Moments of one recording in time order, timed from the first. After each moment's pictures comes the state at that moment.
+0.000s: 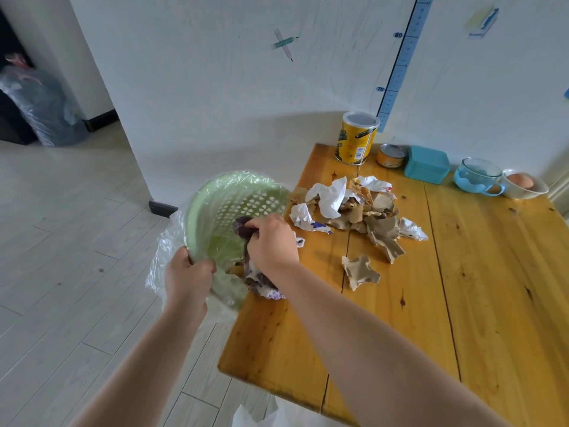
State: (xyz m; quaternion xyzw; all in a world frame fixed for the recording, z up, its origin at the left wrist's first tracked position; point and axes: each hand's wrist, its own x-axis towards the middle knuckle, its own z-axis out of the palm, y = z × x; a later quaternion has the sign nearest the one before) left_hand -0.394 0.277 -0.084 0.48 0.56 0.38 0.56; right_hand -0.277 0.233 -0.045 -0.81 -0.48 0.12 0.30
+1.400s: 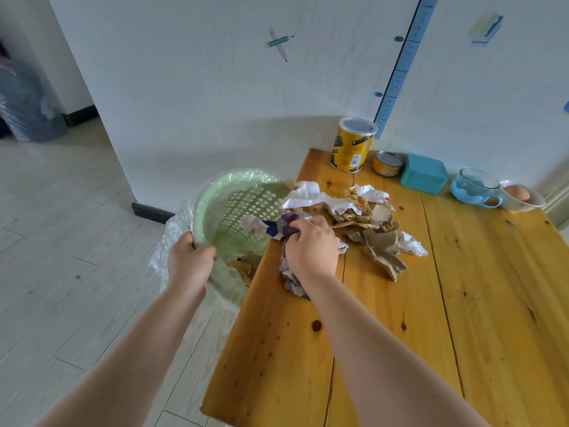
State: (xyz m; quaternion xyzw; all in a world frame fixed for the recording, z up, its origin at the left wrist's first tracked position) left_hand -0.350 0.324 -0.090 0.53 0.56 0.36 0.53; right_hand -0.214 0.224 -0.062 -0.88 -0.37 0.03 0.30
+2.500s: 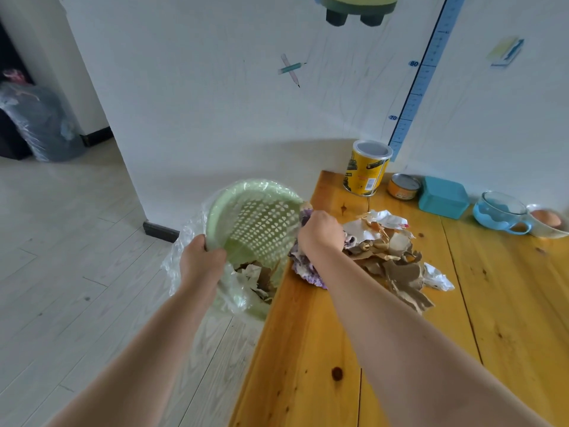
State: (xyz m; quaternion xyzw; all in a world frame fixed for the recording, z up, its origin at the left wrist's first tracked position) left_hand -0.328 0.367 -0.078 0.54 0.56 0.36 0.52; right_hand -0.171 0.300 -0.038 -0.92 -0.28 0.12 0.24
